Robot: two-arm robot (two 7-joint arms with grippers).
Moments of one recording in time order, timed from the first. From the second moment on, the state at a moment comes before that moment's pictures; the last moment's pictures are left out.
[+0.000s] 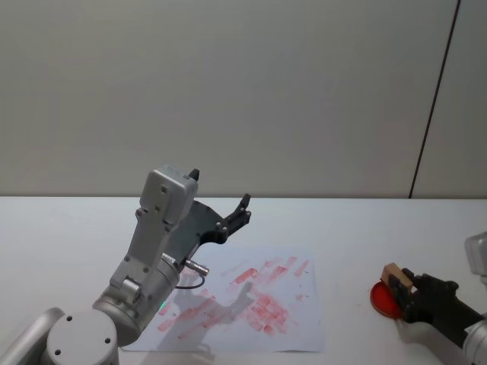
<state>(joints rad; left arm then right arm) -0.24 0.38 0.45 -1.63 -0.20 0.01 -0.01 0.04 0.36 -0.20 -1.47 0.29 0.10 0.28</state>
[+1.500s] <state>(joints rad) -0.24 0.38 0.45 -1.63 -0.20 0.01 -0.01 0.17 0.21 -0.34 -1.42 0.15 0.12 0.40</state>
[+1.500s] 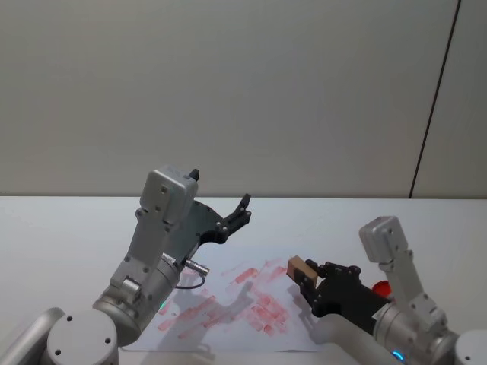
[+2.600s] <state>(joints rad) -0.24 0.38 0.45 -1.63 -0.20 0.01 -0.01 0.21 0.18 -0.36 -1.33 0.09 0.16 0.40</state>
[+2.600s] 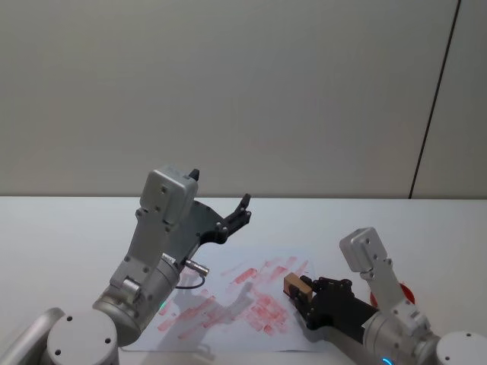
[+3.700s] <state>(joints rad) -0.24 0.38 0.45 -1.63 -0.20 0.01 -0.01 0.18 0.23 -0.31 -1.45 0.20 0.13 0.38</state>
